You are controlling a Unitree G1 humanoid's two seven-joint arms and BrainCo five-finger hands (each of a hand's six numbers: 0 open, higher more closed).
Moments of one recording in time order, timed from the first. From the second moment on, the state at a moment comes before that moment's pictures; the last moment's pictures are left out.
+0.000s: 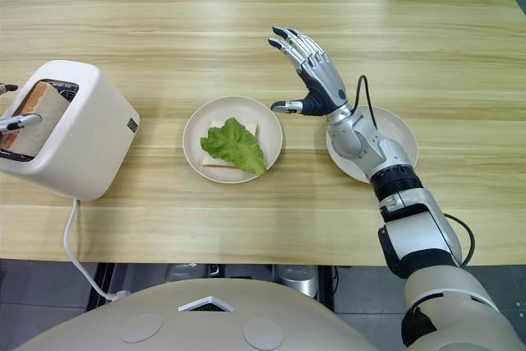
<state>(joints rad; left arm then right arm) 0.30 0.97 0.48 -0.18 0.46 0.04 -0.45 -0.55 -0.52 0.36 0.70 -0.66 -0.84 -0.51</state>
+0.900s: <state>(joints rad) -0.16 1.10 0.45 -0.04 0.27 -0.02 -0.50 -0.52 -0.51 0.30 0.67 -0.66 -0.82 -0.50</state>
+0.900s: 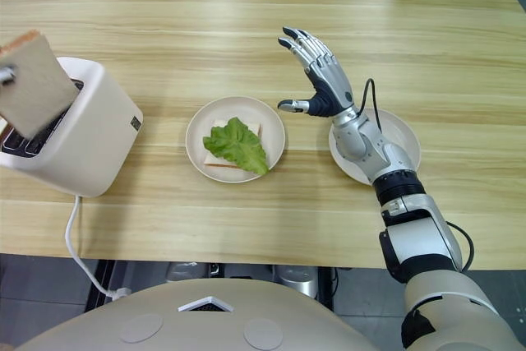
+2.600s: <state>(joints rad) -0.90 0.26 -0.34 1.14 0.20 -0.53 -0.90 -0.34 -0.63 0.26 0.37 -0.69 -0.94 -0.28</state>
